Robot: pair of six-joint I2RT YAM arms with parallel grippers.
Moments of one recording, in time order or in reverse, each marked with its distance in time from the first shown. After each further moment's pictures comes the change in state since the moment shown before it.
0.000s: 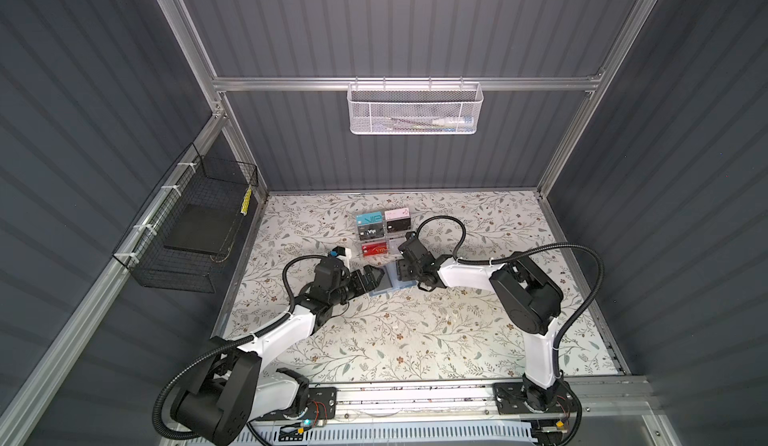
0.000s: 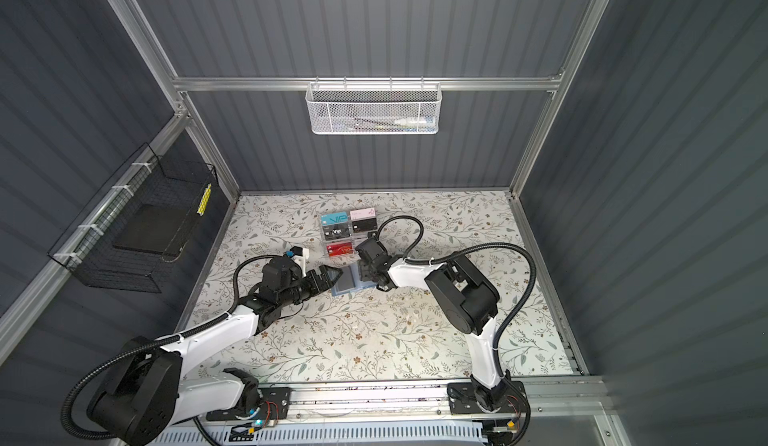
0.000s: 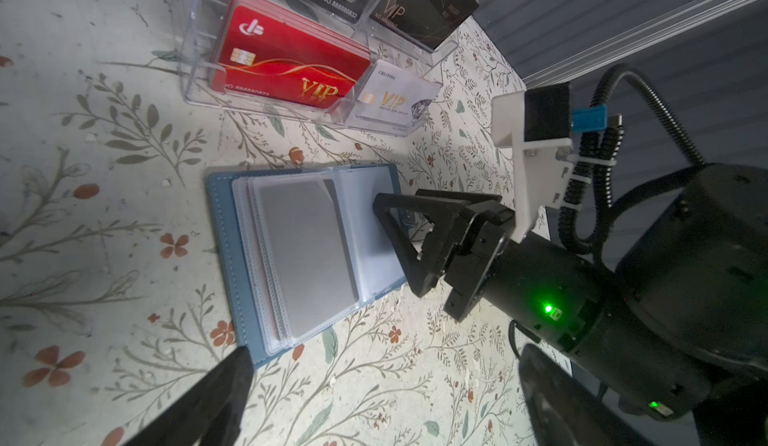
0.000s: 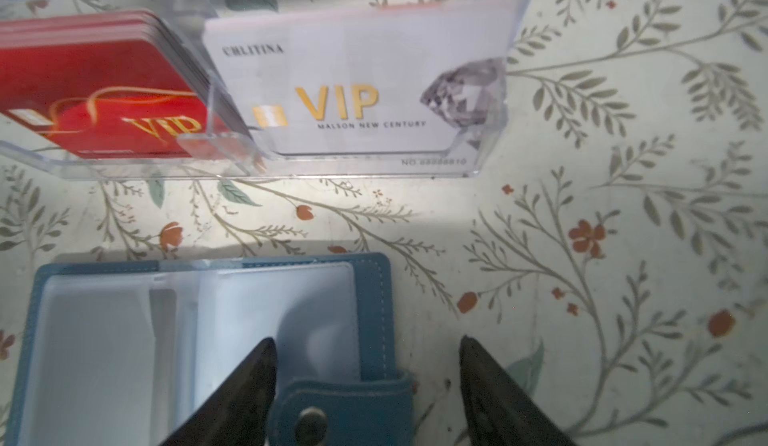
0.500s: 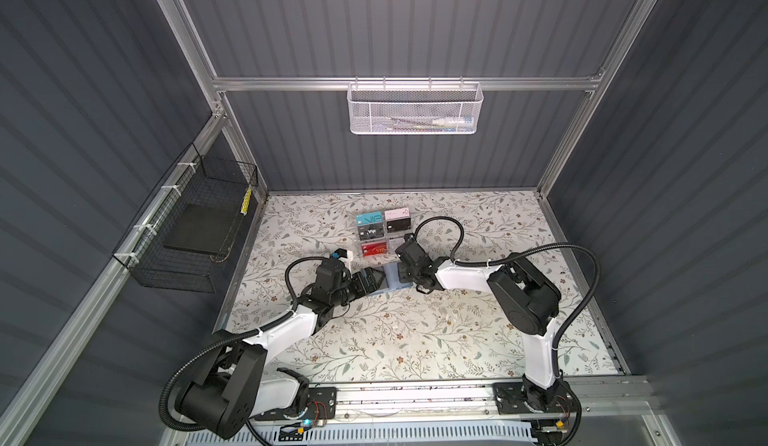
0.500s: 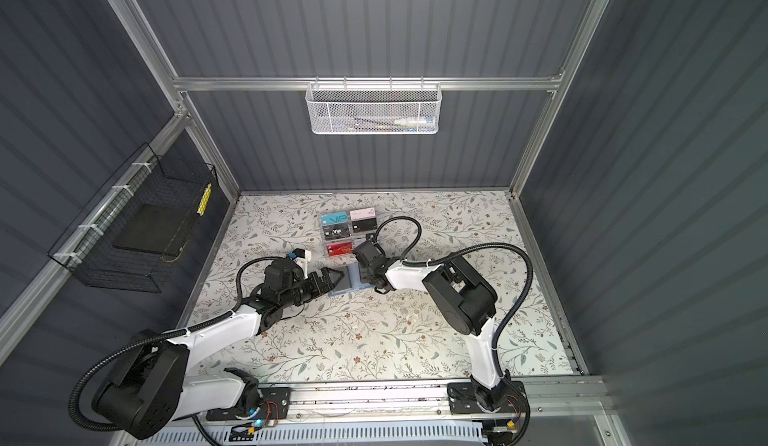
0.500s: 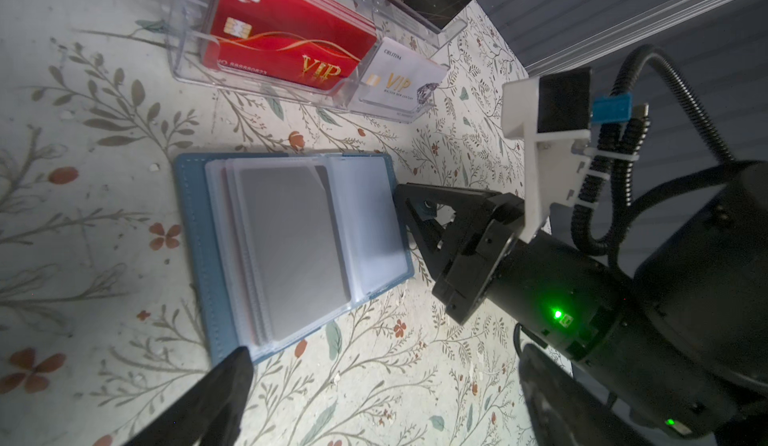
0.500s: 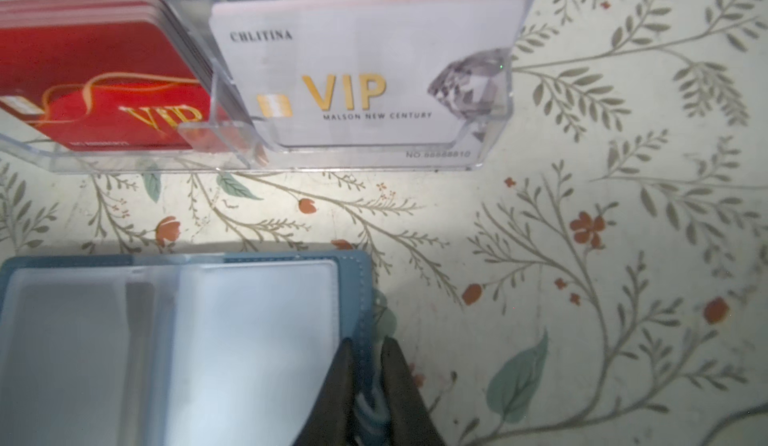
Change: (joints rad) left arm 0.006 0.029 -0.018 0.039 0.023 0.000; right arm 0.029 -0.003 -0.013 0.013 0.043 0.007
